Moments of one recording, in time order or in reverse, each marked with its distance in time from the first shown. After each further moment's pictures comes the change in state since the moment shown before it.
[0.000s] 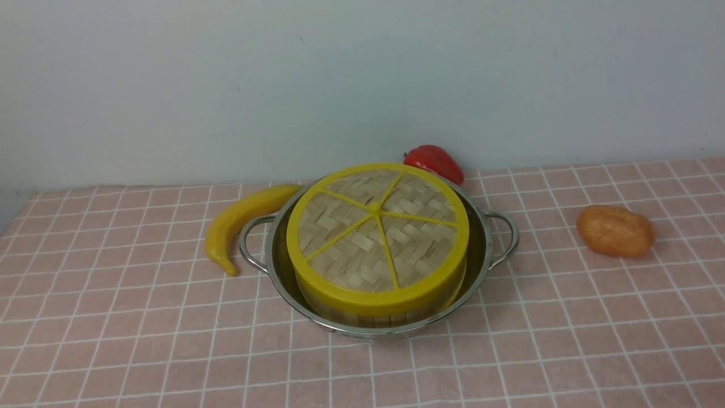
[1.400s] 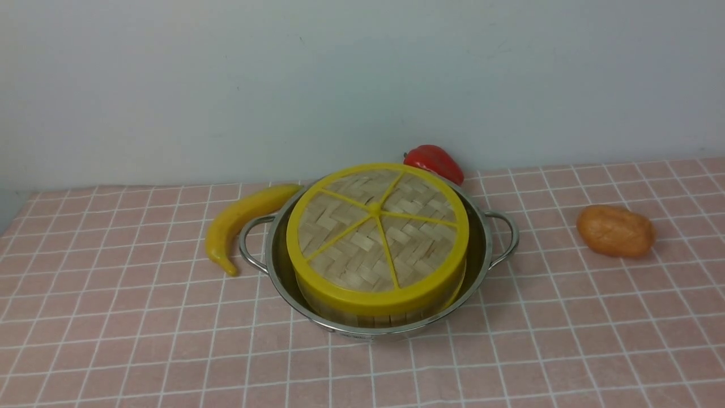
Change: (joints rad) right arm 0.391 0.165 -0.646 0.082 0.594 0.026; left arm 0.000 0.002 0.000 -0.001 0.001 0.000
